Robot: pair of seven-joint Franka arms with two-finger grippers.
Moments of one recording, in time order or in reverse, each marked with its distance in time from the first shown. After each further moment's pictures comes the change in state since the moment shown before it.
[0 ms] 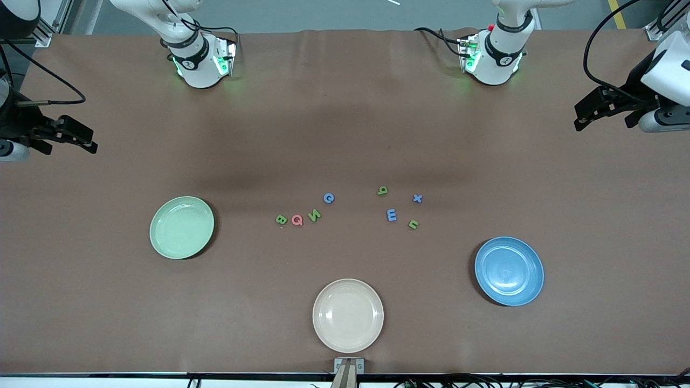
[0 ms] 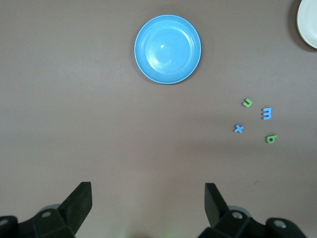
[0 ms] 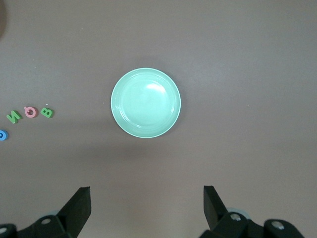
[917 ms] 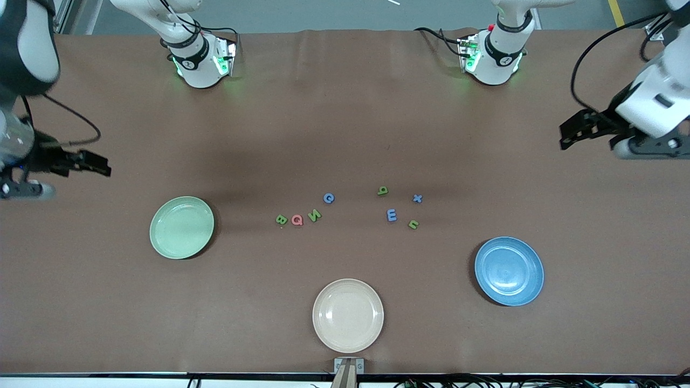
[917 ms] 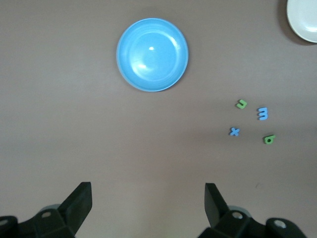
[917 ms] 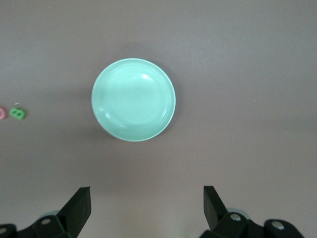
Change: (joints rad) left arm -0.006 0.105 -0.052 -0.003 0.000 0.096 0.033; right arm -0.019 0.246 -0.005 0.075 -0.017 0.031 0.000
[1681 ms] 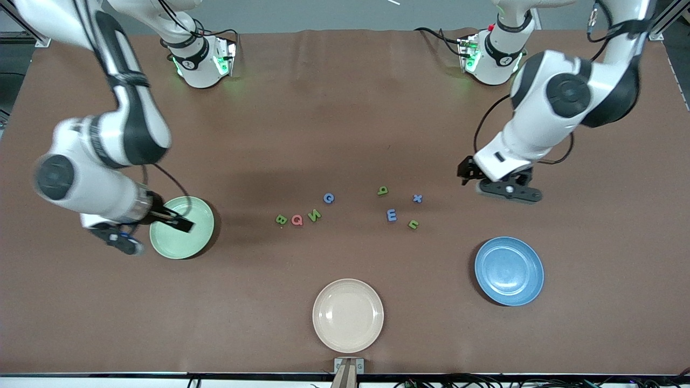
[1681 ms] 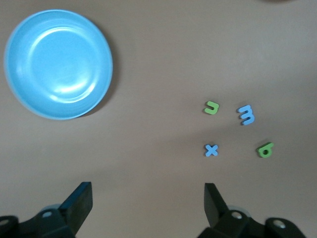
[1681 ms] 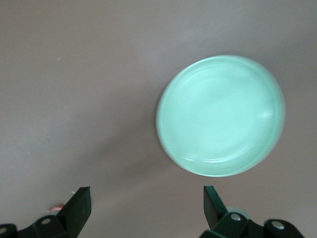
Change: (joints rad) left arm -0.027 0.104 -0.193 -0.428 0.058 0.575 -0.033; right arm 0.205 0.226 0.064 -0.091 0.060 0.413 0.741
